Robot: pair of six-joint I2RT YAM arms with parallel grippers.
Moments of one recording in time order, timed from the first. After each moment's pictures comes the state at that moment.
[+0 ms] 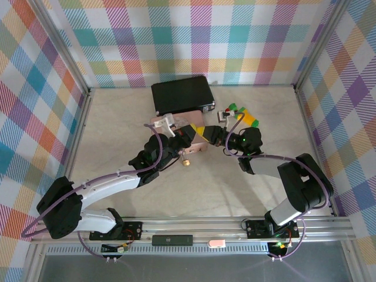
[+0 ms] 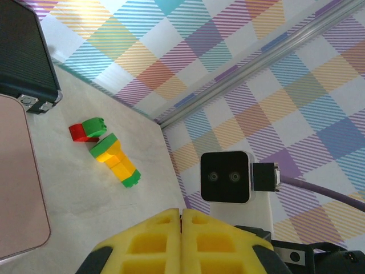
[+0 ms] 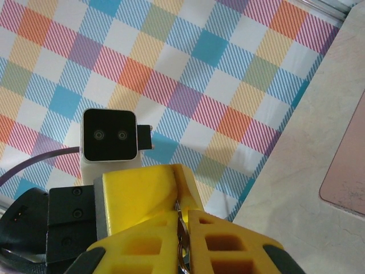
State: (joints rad) left arm -0.85 1.30 0.76 0.50 -0.19 -0.96; right arm 0.47 1.56 0.62 1.23 -0.82 1.33
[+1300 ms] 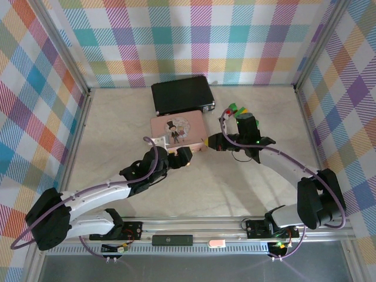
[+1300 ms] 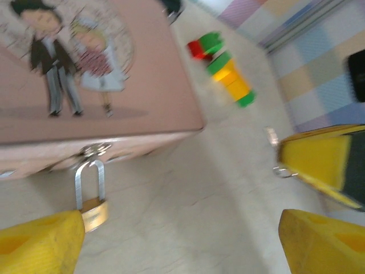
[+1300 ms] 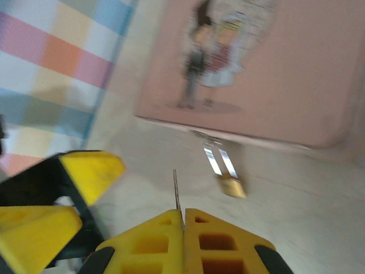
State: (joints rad) left arm -0.86 1.18 0.61 0.07 -0.21 -0.87; right arm 0.42 1.37 0.86 -0.19 -0.64 0.46
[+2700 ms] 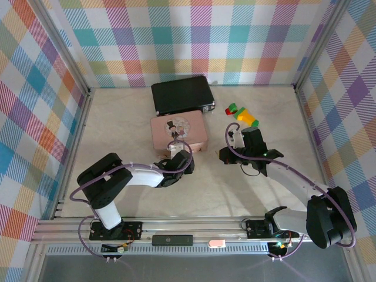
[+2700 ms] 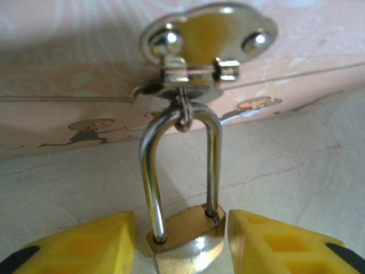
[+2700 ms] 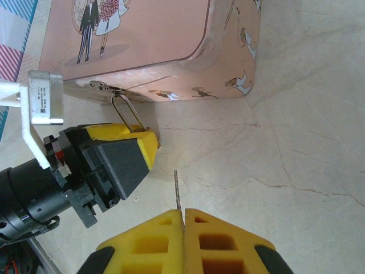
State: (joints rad) left arm -0.87 1.73 0.73 0.17 -0.35 -0.83; right arm 0.42 1.21 0.69 -0.28 -0.44 0.41
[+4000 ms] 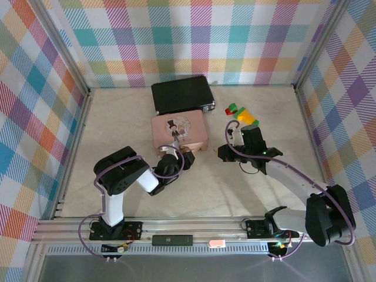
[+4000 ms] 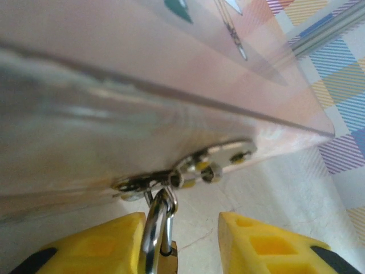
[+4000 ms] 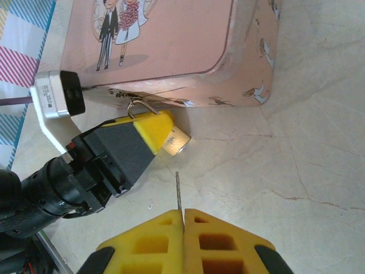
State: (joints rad) left arm -0.77 1.92 0.52 1.04 -0.13 -0.92; right arm 0.42 1.23 0.72 -0.26 -0.47 0.44
